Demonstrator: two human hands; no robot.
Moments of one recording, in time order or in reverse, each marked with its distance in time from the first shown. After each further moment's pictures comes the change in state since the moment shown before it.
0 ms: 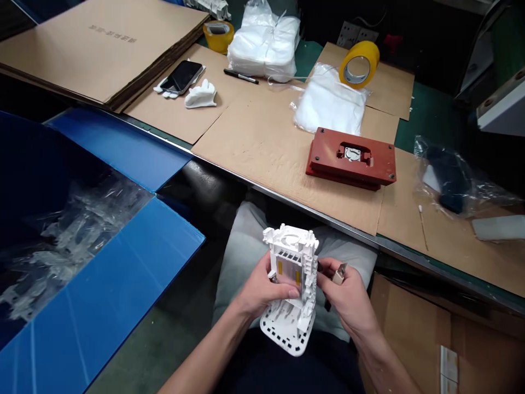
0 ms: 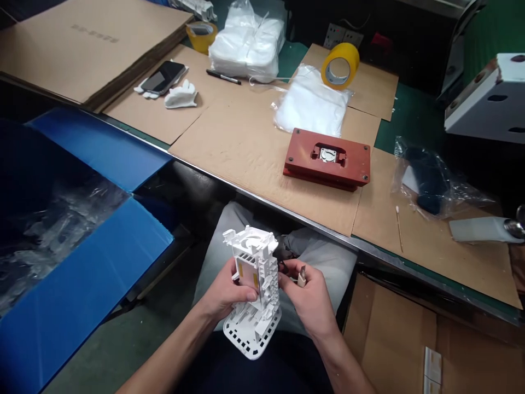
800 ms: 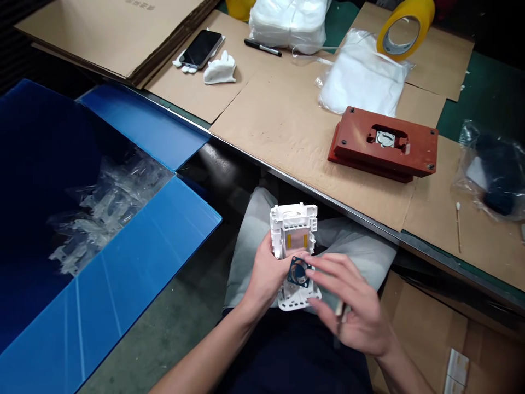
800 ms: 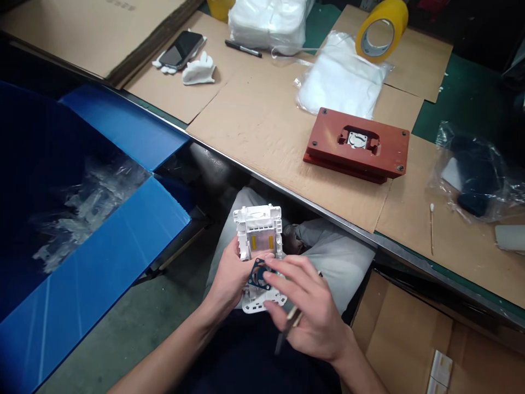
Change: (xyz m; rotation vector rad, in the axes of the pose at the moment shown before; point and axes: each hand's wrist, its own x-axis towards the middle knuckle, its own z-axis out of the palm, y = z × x) left_hand -0.008 0.007 0.019 0.165 0.431 0.153; right_hand -0.014 -0.014 0.001 -0.679 -0.298 -0.883
